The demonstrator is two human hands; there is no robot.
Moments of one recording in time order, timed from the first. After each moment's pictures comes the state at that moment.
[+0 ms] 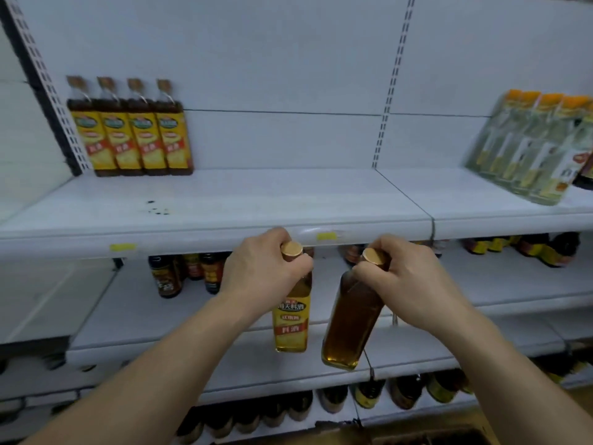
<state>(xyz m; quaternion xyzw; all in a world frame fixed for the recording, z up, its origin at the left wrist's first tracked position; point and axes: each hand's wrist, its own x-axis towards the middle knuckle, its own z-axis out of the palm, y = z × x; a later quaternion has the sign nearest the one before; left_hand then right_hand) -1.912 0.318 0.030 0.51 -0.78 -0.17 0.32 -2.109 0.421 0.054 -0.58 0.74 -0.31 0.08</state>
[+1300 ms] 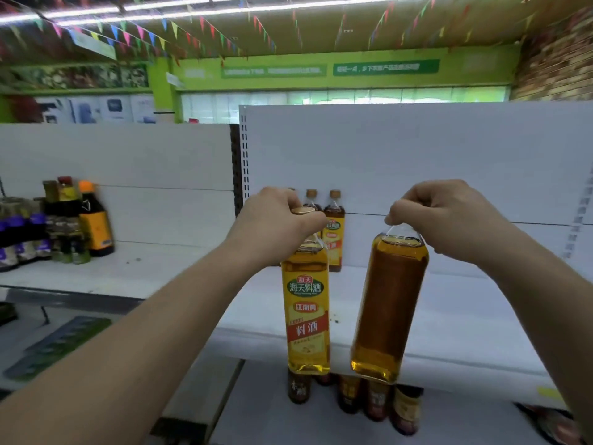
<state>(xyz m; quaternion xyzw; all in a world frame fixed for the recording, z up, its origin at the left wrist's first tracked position) -1.653 0.190 0.219 0.53 -0.71 -0.10 0.45 -1.883 0.229 0.242 -0.70 0.57 -0.42 0.08</state>
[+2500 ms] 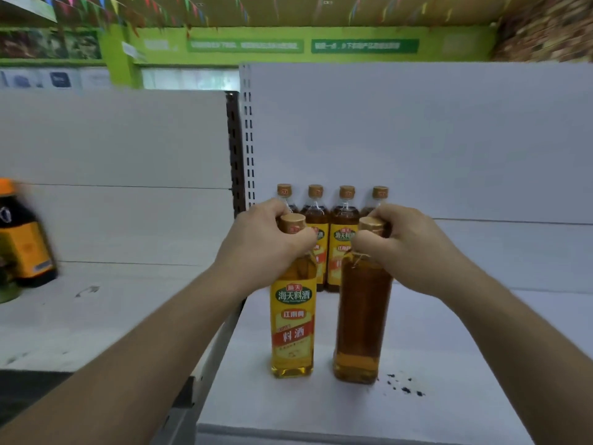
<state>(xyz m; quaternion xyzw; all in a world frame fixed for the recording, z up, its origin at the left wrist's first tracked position) -1.560 -0.019 0.176 0.51 -0.72 -0.13 0.45 -1.765 0.027 0.190 -0.69 0.60 -0.39 0.08</state>
